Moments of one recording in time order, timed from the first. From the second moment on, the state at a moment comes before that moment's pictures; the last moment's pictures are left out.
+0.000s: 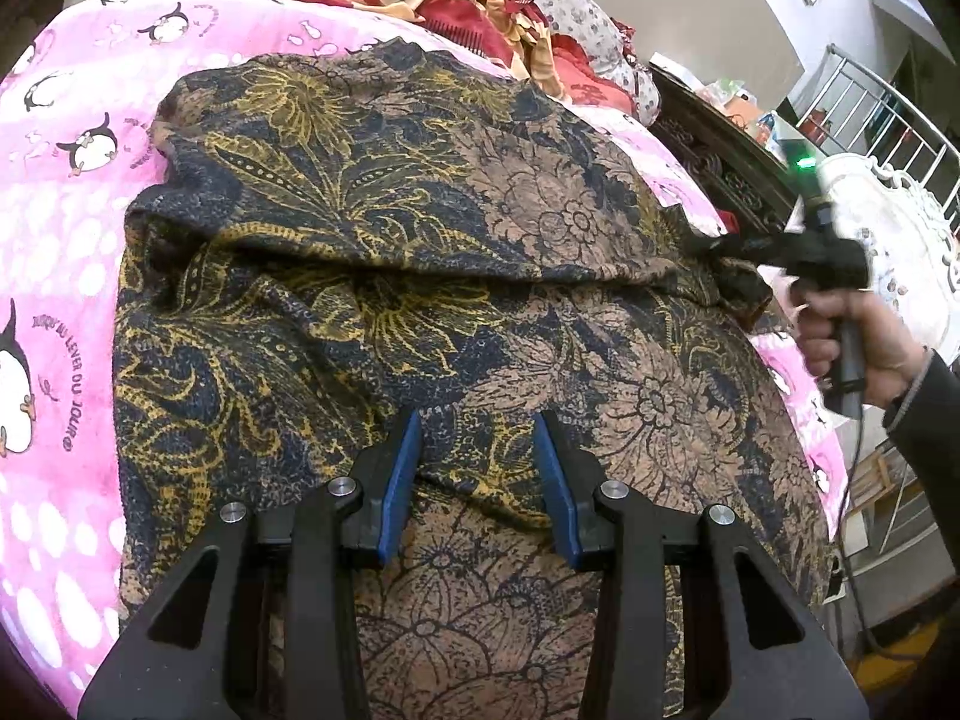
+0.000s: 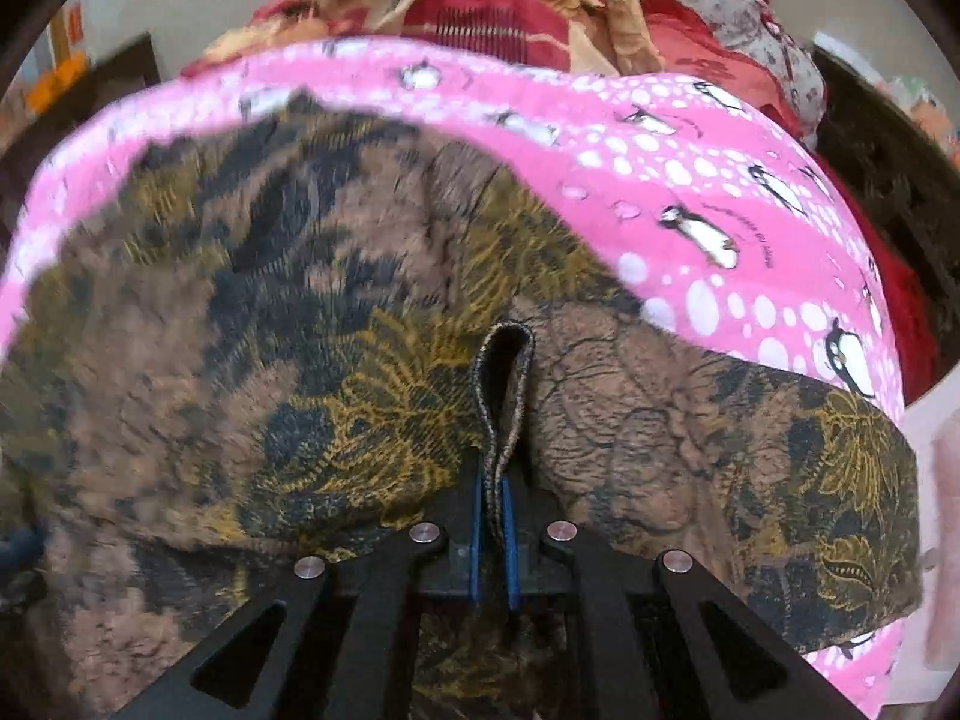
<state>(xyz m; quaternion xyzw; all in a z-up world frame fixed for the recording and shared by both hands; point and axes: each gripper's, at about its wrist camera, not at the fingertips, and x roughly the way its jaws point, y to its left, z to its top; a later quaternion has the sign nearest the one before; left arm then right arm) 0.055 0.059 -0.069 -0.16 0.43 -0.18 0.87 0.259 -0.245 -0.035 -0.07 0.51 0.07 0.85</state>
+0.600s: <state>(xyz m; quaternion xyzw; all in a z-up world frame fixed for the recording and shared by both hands) 0.166 0.093 -0.043 -0.10 0.46 0.00 0.88 0.214 -0.199 -0.048 -0.07 0.46 0.12 0.88</state>
